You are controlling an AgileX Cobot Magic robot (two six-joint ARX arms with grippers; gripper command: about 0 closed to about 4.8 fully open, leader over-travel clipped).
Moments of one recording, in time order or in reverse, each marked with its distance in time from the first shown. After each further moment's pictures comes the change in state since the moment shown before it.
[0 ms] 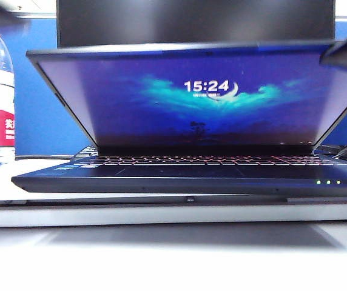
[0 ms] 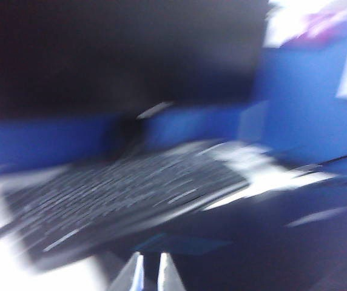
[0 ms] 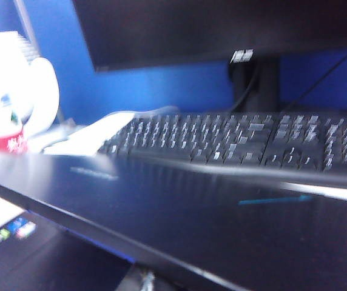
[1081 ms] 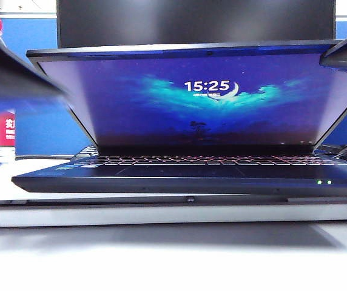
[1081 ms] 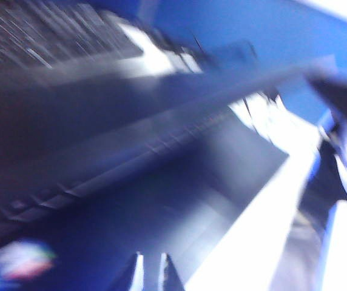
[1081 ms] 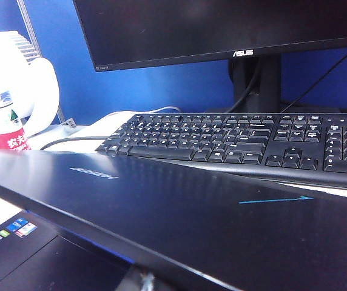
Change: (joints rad) left arm -0.122 0.208 -0.001 -0.105 0.275 -0.099; right arm -0.001 -0.002 0.001 0.003 0.000 -0.001
